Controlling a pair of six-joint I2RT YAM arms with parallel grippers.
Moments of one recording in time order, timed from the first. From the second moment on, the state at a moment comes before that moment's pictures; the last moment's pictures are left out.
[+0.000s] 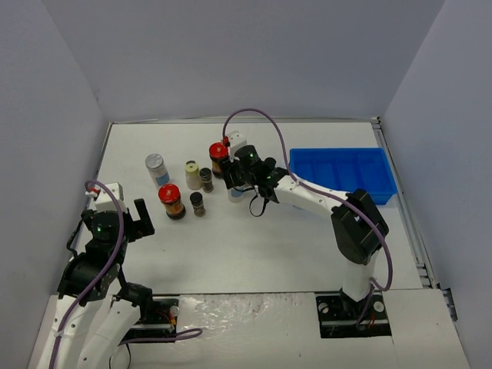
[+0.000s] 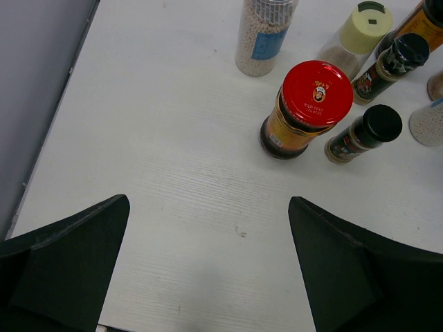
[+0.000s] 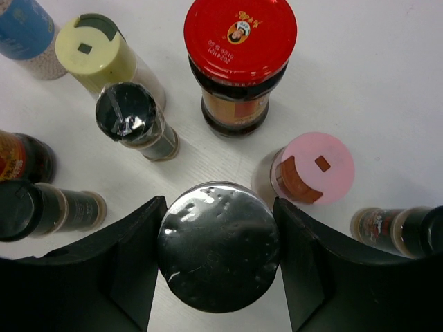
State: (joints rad) left arm -0.26 0.49 0.80 -0.85 -0.40 -0.27; right arm 0.76 1.86 1.33 0.00 0.14 0.11
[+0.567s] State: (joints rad) left arm -0.26 0.48 0.80 -0.85 -0.41 -0.28; right arm 0.43 1.43 1.33 -0.24 0.20 0.11
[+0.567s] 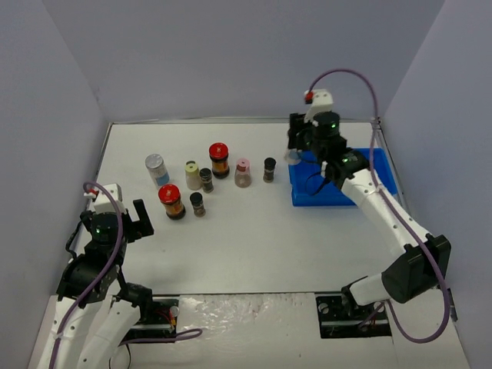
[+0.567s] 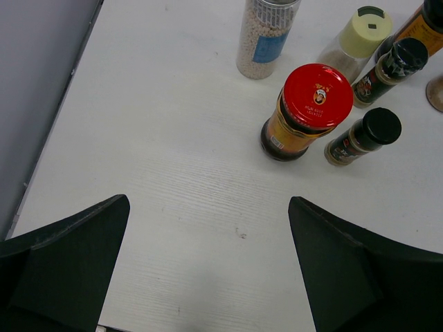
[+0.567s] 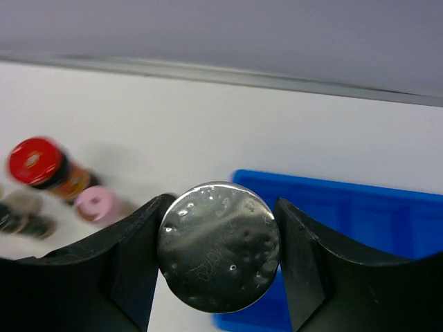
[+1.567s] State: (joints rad) left arm -0.25 0.47 0.79 -0.84 -0.39 -0.28; right arm -0.26 1.72 1.42 -0.18 0.13 0.10
